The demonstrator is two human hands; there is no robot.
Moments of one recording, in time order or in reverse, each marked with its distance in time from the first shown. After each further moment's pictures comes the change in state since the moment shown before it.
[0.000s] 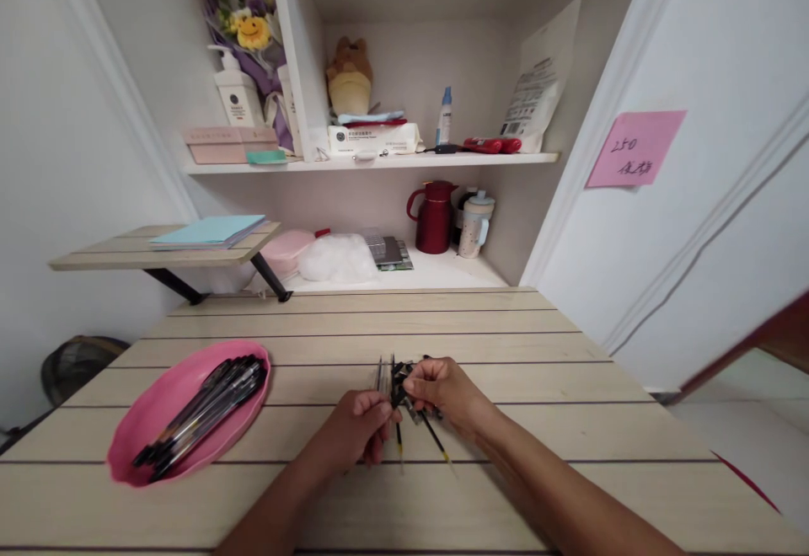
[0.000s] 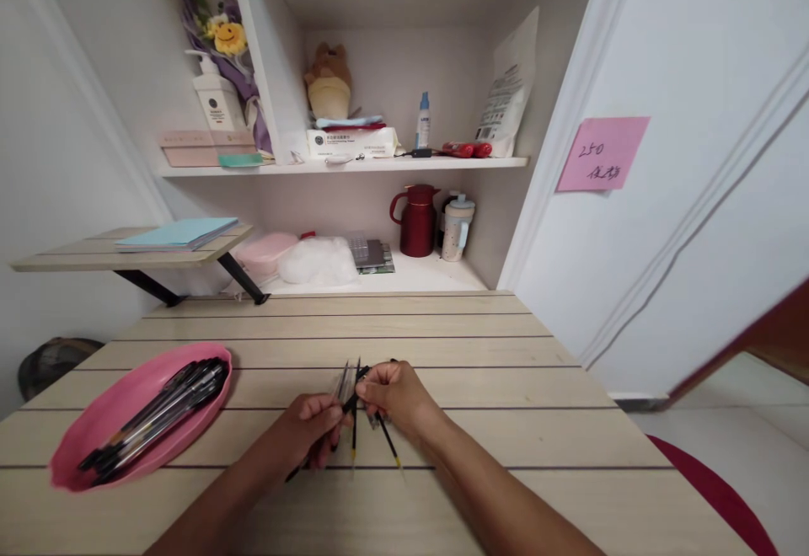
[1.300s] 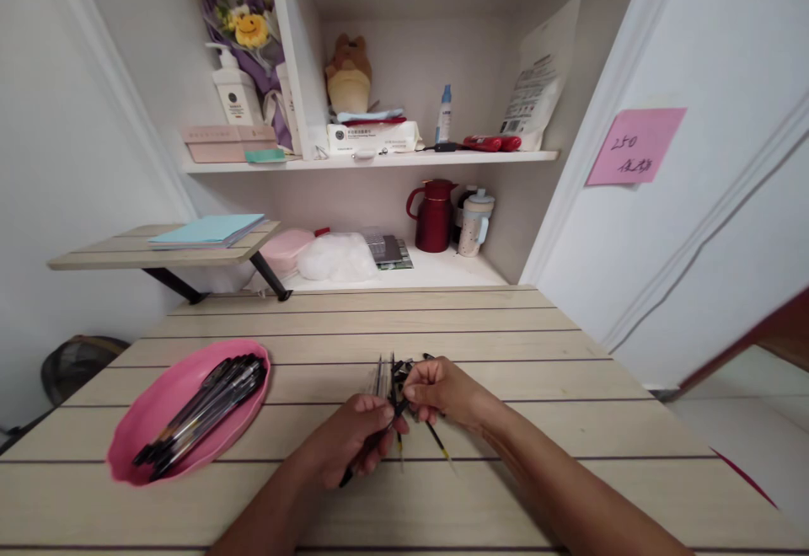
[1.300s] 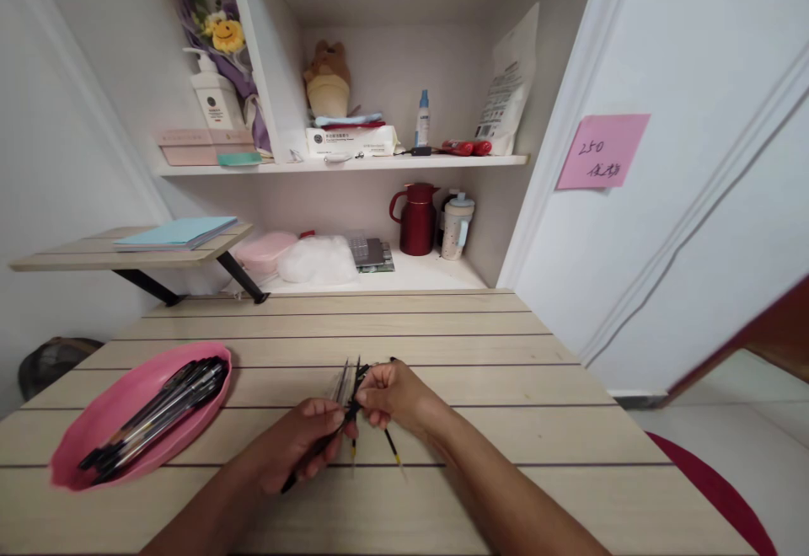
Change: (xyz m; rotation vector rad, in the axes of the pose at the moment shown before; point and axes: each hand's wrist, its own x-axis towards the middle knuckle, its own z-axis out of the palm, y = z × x) left_hand -0.004 0.004 -0.004 -0.164 -0.178 -0.130; right_hand -0.001 -0.005 -0.010 0.008 -0.212 0.091
